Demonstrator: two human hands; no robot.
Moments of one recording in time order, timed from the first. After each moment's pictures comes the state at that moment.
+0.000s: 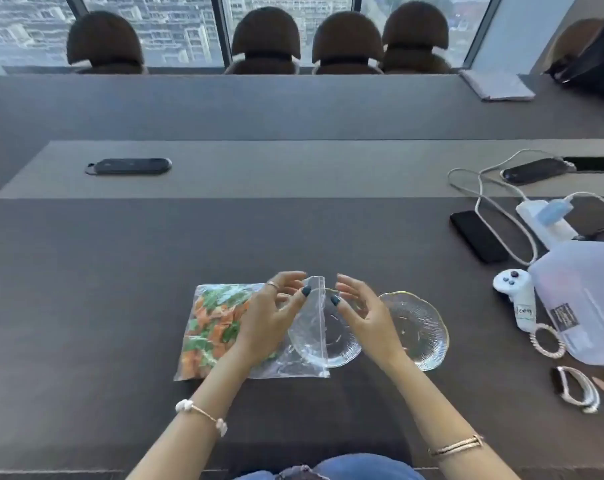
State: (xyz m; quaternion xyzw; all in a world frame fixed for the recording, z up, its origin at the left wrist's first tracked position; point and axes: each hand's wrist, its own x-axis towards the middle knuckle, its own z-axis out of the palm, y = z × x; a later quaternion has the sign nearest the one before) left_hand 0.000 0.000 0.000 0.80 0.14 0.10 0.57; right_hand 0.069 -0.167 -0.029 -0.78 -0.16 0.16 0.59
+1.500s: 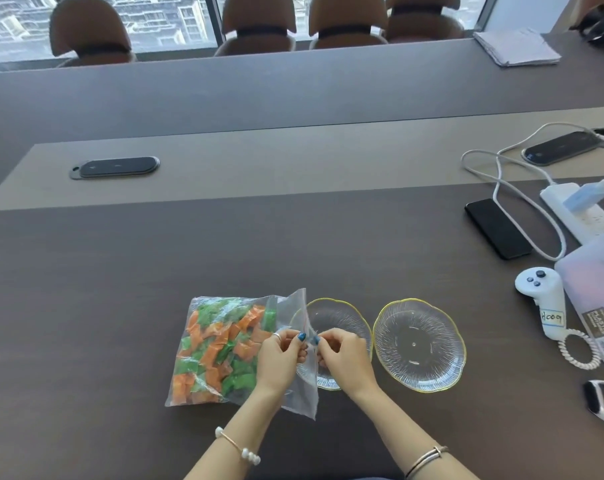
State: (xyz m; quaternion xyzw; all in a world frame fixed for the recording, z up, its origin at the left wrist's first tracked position) left_hand 0.019 -0.017 -0.097 0.65 0.38 0.02 0.66; right_hand 0.070 -0.136 -0.100 -0.84 -0.07 0.23 0.49
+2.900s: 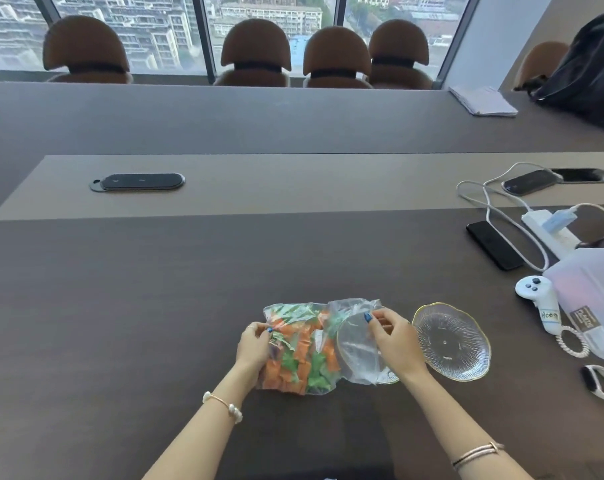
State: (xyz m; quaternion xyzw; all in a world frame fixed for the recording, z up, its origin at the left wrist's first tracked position) left_hand -0.017 0.134 -0.107 0.69 0.41 -0.04 0.59; right_hand 0.049 -0.097 -0.045 -0.87 -0.02 0.09 0.48
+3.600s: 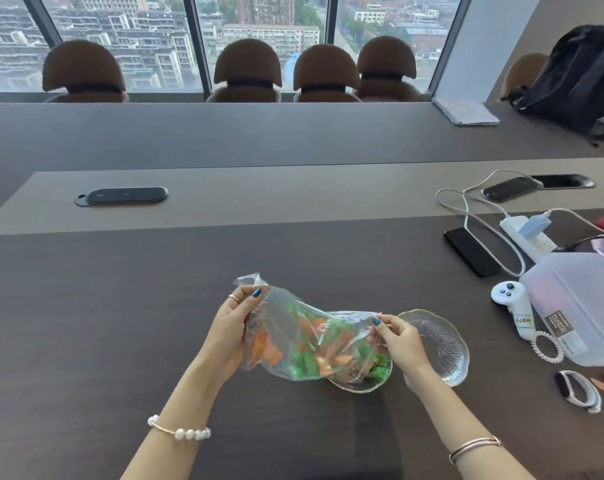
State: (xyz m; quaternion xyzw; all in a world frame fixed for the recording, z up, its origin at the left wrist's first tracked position) left_hand -0.012 0.086 0.028 0.50 0.24 0.03 0.83; right_hand 0.080 -0.160 -0.052 -0.73 0.09 0.17 0.65
